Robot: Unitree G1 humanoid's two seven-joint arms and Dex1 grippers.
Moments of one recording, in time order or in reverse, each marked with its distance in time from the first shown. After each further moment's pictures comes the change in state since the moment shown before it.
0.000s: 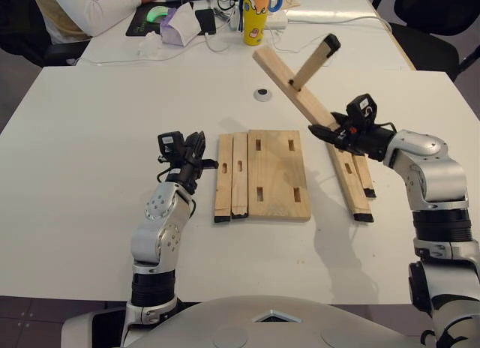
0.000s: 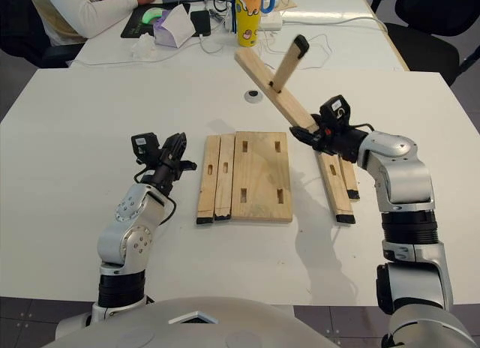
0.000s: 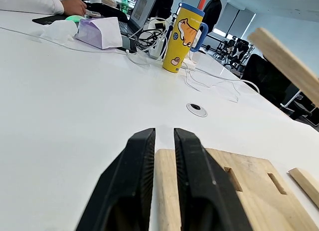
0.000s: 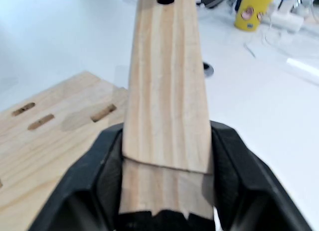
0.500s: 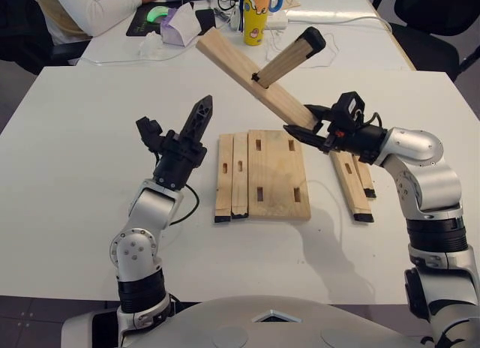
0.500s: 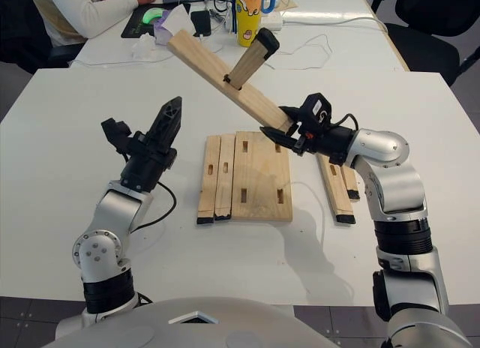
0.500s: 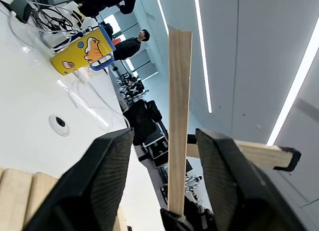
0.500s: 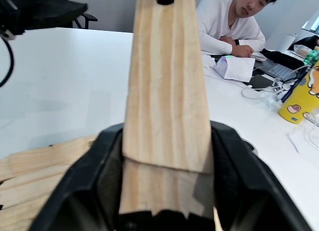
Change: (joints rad) left arm -0.001 -0.011 0.145 -0.129 -0.974 0.062 0.022; right arm 0.048 0.016 0.038 -0.164 0.068 -0.121 0.116
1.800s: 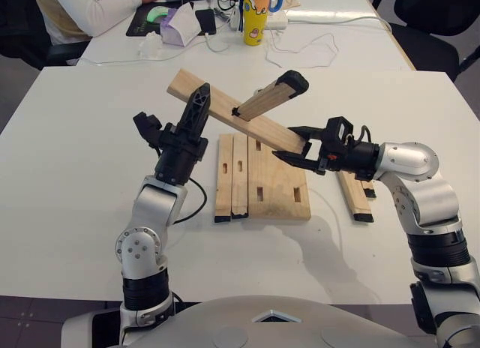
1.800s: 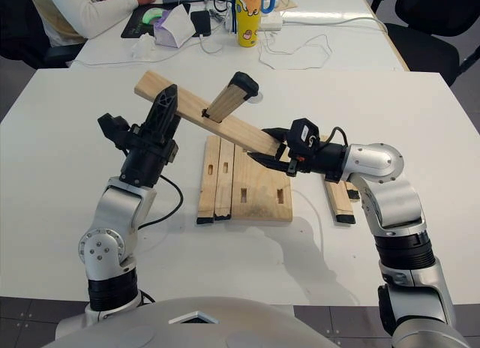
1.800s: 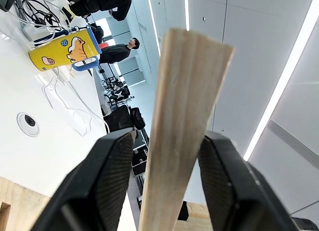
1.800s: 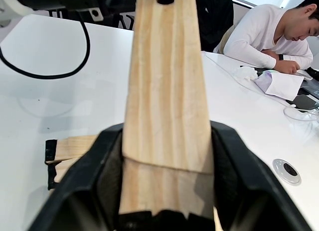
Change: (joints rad) left arm -0.014 0.009 -0.077 -0.003 -0.080 -0.119 0.059; right arm 0.078 -0.030 0.050 -0.090 -0.001 -0.085 0.087
